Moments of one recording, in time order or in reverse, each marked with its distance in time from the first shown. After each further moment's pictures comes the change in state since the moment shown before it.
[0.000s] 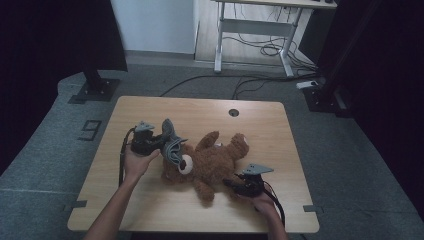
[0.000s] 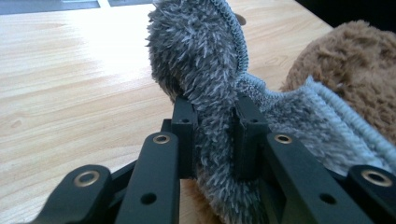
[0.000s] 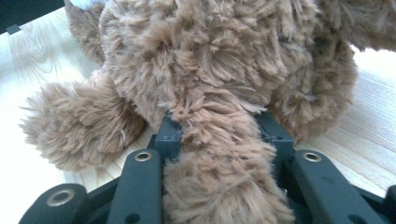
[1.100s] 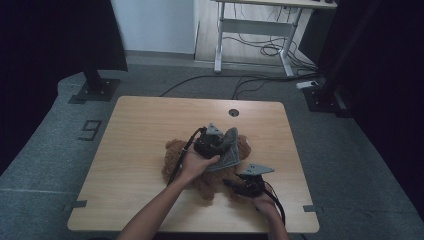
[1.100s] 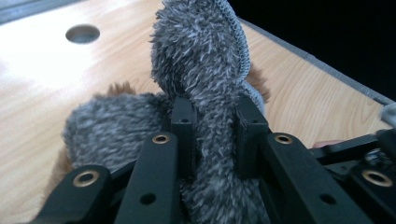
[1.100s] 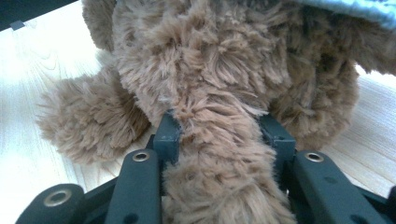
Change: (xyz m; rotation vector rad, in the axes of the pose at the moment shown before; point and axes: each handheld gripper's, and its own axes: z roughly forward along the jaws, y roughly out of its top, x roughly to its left) left arm -0.147 0.036 0.095 0.098 -0.219 0.207; right arm 0.000 0.001 -0.002 -0.010 0.007 -0.033
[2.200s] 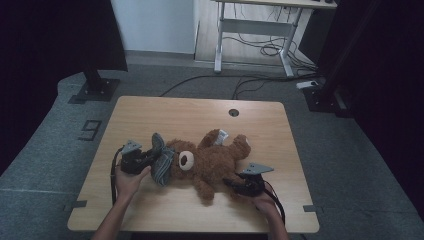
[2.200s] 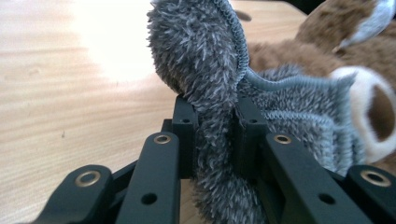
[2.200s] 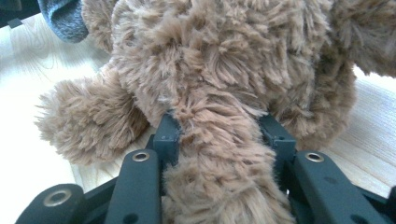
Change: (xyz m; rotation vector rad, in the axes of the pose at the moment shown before) left arm 0.103 -0.137 -0.137 -0.193 0.241 -0.236; right arm -0.001 0.003 0.000 0.009 -0.004 -0.007
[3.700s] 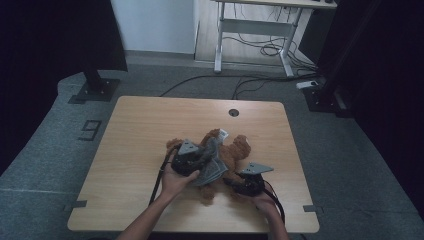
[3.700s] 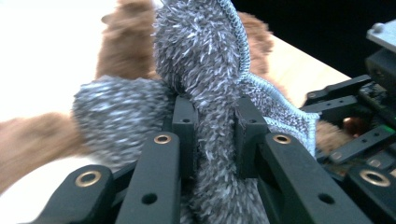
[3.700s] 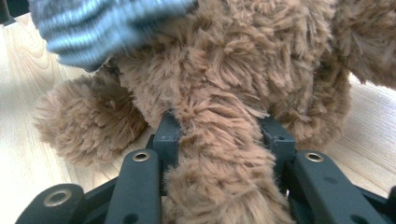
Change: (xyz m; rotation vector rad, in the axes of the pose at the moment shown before) left arm -0.123 0.027 0.066 0.074 -0.212 0.190; right arm 0.001 0.002 0.000 0.003 -0.016 -0.010
